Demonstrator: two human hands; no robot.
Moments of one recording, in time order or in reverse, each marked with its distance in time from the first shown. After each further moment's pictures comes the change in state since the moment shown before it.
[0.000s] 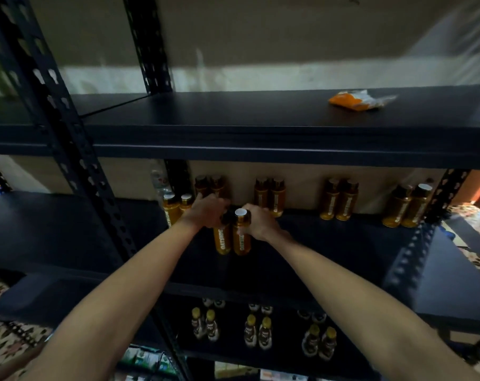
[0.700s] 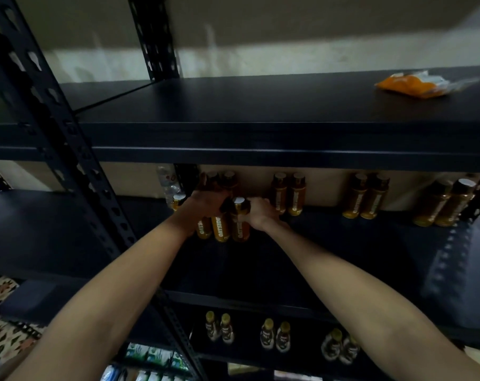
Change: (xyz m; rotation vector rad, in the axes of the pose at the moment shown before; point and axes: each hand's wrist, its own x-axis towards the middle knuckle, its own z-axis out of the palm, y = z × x) left_hand 0.017 -0.057 0.002 -0.157 0.019 0.066; right_hand 0.076 -0.026 0.039 0.023 -0.026 0.102
